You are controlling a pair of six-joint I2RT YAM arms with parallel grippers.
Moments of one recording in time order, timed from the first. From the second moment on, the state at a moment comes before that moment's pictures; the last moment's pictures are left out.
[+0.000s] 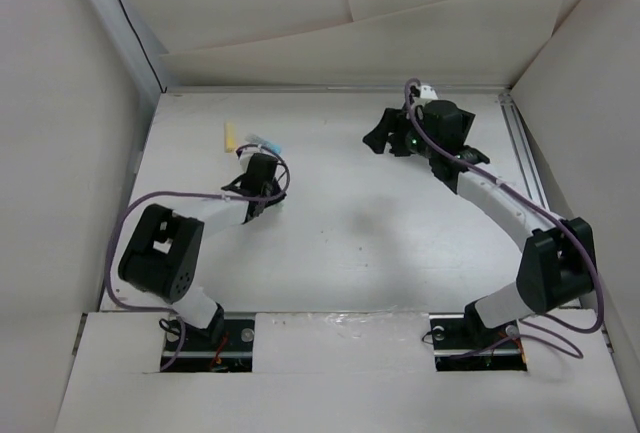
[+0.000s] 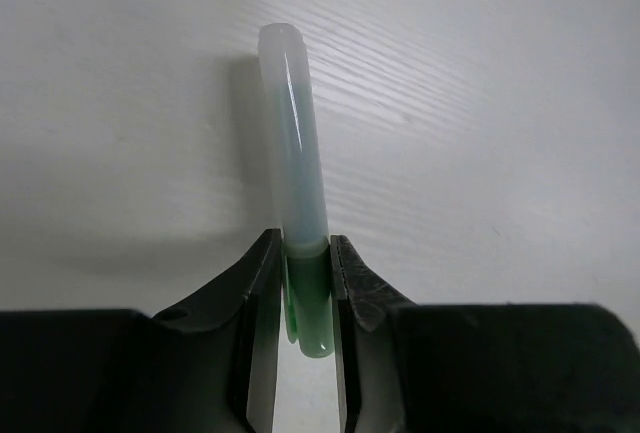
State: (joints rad) left arm -0.41 1.60 0.81 -0.04 -0.29 -0.73; right arm 0.35 1.47 1.13 -0.02 -0.22 0.42
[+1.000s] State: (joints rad) left arm -0.46 1.31 0.49 0.53 0.46 -0.53; right arm 0.57 1.80 1.19 0.14 -0.42 0.64
